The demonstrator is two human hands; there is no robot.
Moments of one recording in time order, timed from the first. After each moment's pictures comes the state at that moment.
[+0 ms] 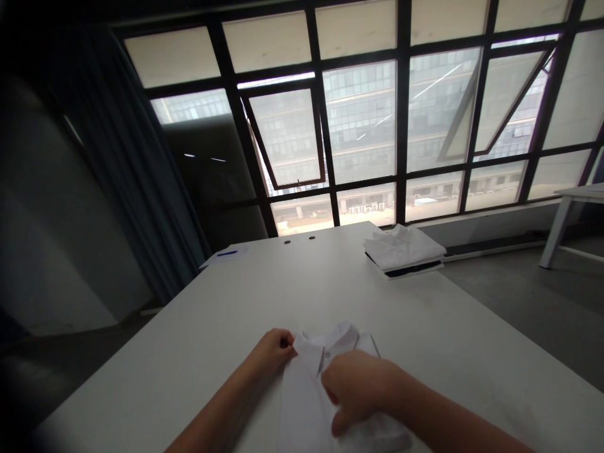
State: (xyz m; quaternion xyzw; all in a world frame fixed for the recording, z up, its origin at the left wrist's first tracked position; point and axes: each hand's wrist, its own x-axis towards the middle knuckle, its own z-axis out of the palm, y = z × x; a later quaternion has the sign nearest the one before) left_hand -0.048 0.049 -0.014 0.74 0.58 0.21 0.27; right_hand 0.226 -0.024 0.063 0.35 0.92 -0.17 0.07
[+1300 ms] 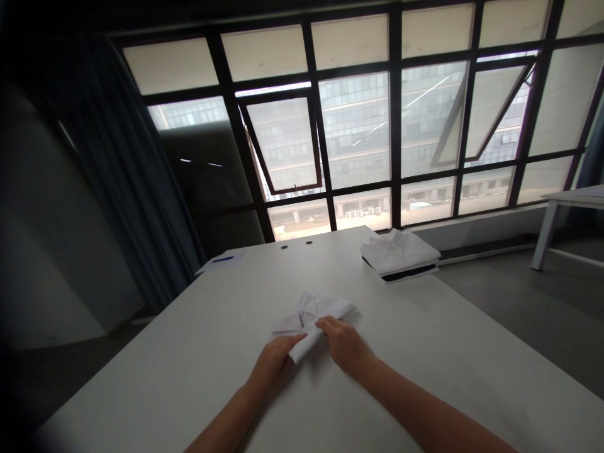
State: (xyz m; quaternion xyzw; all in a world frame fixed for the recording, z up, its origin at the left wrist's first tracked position) left_hand -0.039 0.036 -0.017 0.88 0.36 0.30 0.07; right_hand 0.210 0.046 -0.009 0.40 0.83 -0.15 -0.36
